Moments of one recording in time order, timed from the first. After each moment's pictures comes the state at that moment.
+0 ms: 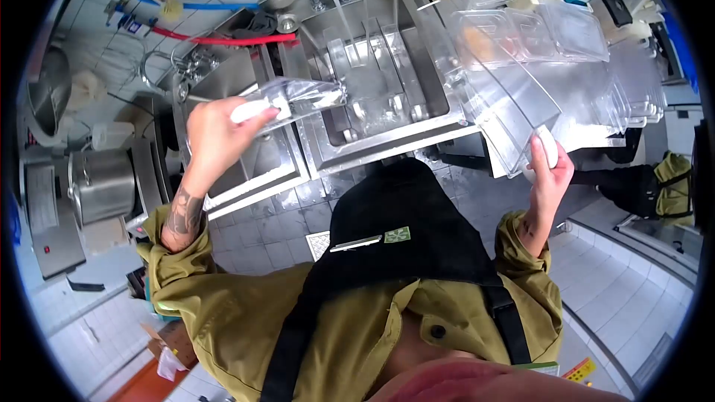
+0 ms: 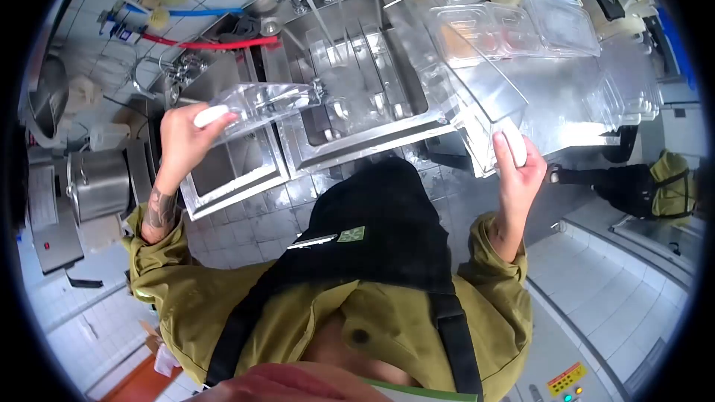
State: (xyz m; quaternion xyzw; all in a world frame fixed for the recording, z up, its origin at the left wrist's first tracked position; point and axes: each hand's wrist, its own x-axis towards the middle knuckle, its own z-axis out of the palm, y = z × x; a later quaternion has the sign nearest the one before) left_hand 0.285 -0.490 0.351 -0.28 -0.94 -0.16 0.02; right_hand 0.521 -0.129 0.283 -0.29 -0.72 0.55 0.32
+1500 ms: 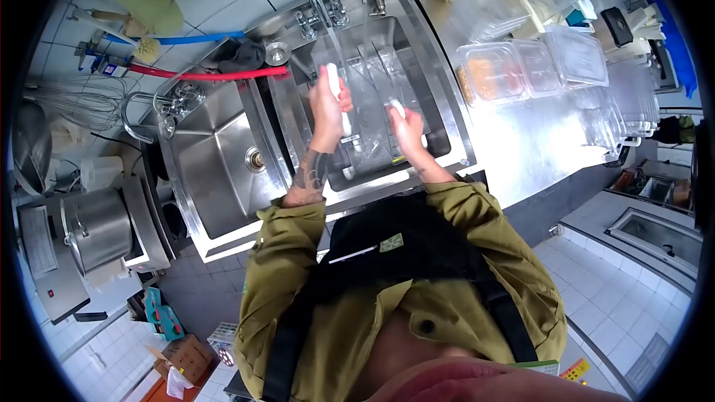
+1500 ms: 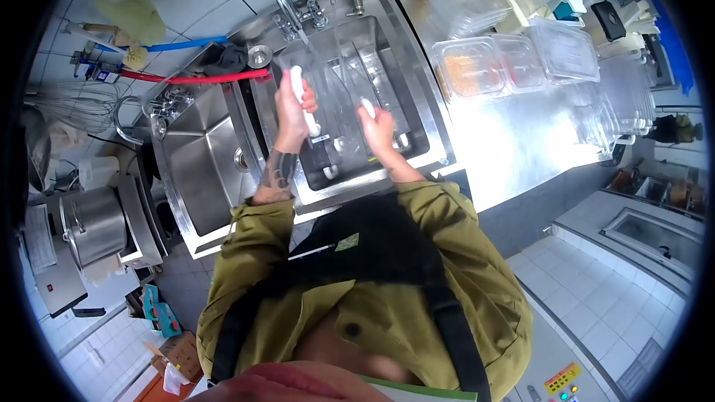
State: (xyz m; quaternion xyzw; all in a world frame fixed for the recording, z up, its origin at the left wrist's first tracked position) left_hand 0.165 -0.332 0.172 0.08 -0.49 -0.84 -0.24; right_hand 0.264 -0.202 0.063 -0.37 -0.69 0.61 0.11
